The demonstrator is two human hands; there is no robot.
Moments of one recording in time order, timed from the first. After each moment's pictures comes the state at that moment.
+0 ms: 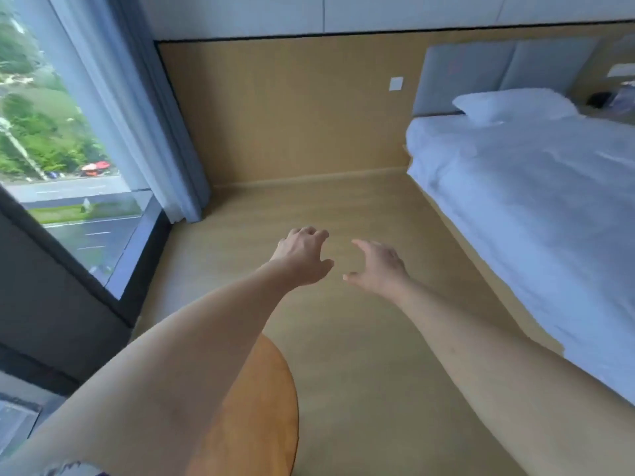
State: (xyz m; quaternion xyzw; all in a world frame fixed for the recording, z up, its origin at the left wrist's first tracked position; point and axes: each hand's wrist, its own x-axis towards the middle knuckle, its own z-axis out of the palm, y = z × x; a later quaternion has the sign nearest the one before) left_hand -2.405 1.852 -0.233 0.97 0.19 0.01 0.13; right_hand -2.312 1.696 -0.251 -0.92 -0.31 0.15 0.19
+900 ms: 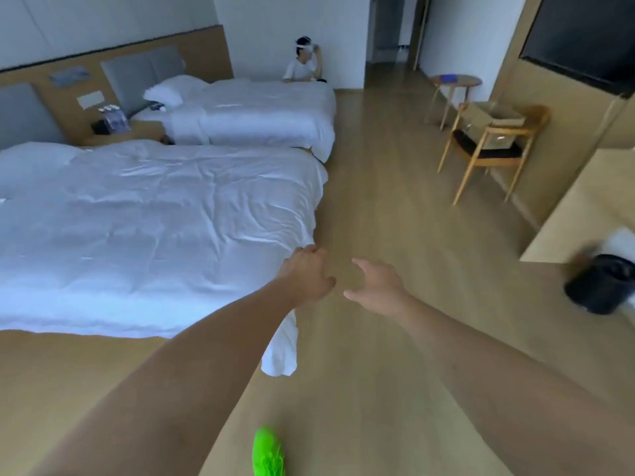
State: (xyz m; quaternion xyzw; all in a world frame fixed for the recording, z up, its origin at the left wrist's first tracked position) left_hand -2.136 1.030 -0.241 0.88 -0.44 -0.10 0.11; right_hand -2.262 0.905 -0.259 -0.90 0.32 0.01 0.30
